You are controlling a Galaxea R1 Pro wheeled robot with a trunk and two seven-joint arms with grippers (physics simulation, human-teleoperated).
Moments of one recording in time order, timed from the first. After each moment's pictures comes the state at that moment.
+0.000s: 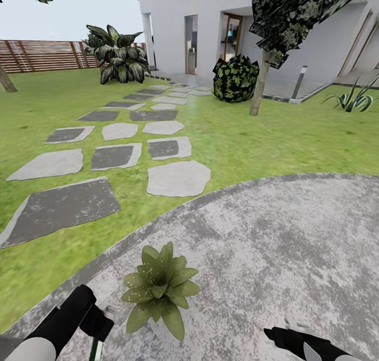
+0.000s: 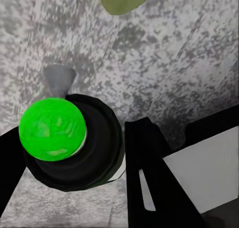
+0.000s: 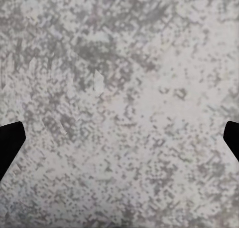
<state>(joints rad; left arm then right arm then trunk) -0.52 0.18 -0.06 -0.68 -0.55 0.86 -0.78 -0.59 -0.20 -0.02 -0.04 -0.16 0.04 0.28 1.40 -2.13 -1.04</state>
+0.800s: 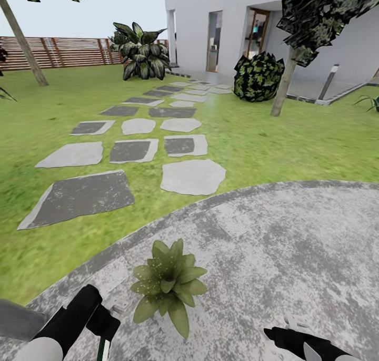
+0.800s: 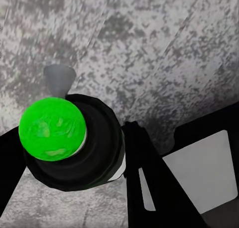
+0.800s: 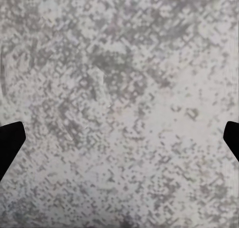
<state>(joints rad) -0.52 0.15 -0.06 -0.68 -0.54 0.86 -0.77 -0.59 -0.20 -0.03 -0.04 -0.16 0.04 0.28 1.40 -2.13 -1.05</state>
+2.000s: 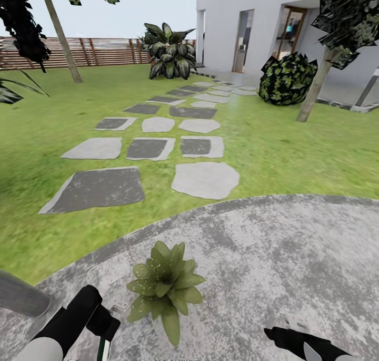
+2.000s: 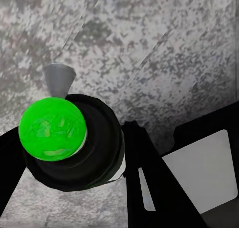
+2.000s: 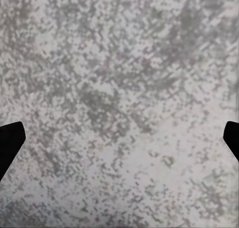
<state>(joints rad) -0.52 0.15 -0.06 -0.68 -0.54 0.86 -0.77 -0.59 -0.20 -0.03 -0.04 -0.16 0.04 0.29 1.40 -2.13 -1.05</state>
